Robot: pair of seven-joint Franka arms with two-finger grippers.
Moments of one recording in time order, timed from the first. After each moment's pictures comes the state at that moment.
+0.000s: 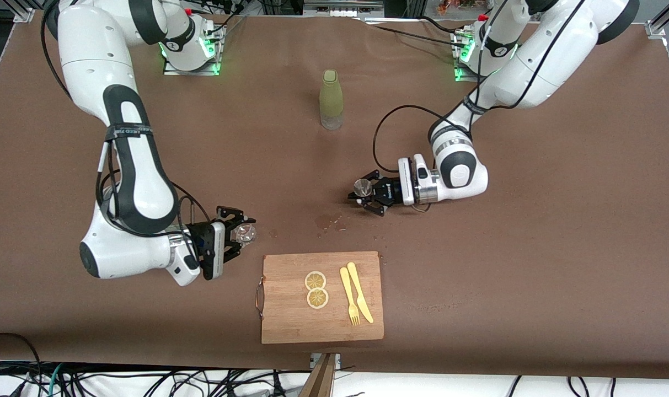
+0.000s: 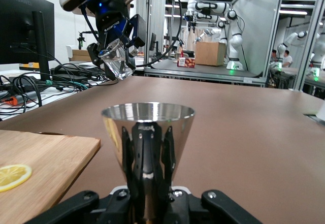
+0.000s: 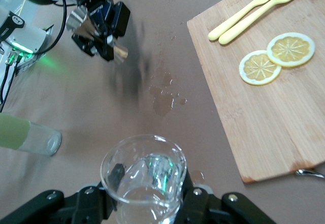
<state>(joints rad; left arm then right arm) -0.04 0.81 -0.46 -1.85 -1.81 2.23 2.64 0.25 0.93 -0.05 -1.01 0.75 1.65 -1.22</state>
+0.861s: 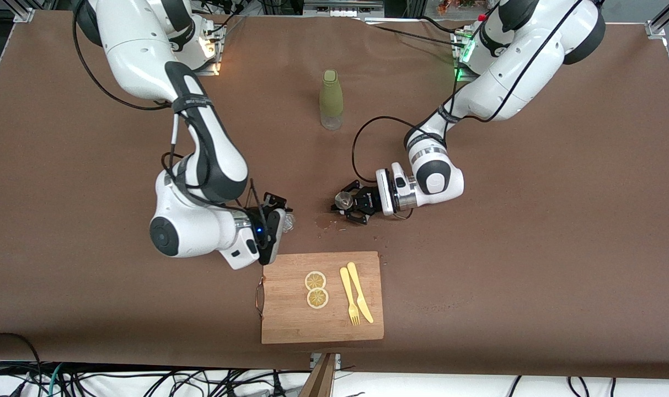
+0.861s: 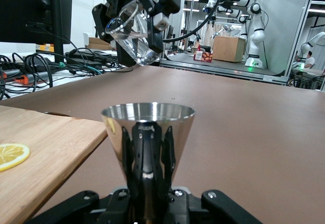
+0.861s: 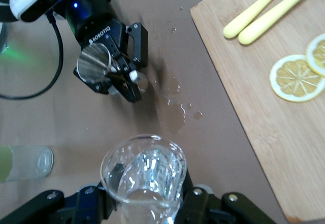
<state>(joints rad) -0.15 0.93 -0.43 -1.69 -1.89 2.34 2.62 0.44 0.92 -0.06 -0.99 0.59 1.74 -0.94</state>
